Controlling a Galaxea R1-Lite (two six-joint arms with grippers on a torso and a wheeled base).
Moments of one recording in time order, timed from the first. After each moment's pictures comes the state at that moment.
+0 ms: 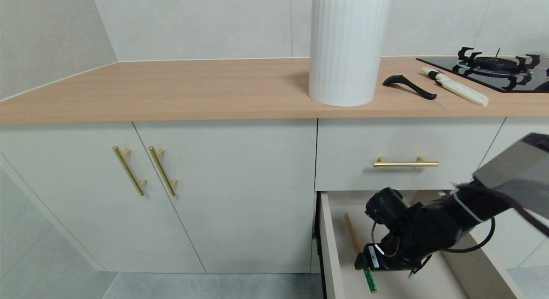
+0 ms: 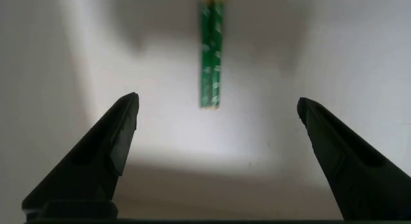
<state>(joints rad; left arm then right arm) 0.00 0.00 0.00 0.00 0.02 0.00 0.50 2.09 -0.96 0.05 -0.04 0.41</state>
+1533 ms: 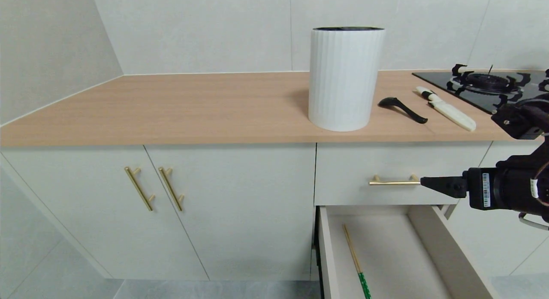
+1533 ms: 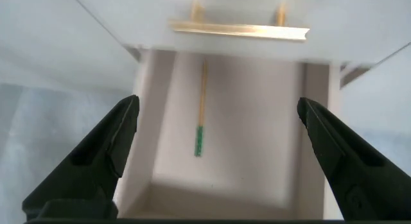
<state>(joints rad) 0.00 0.00 0.00 0.00 0.02 0.00 0.43 1.32 -0.90 0.10 -0.17 0.23</state>
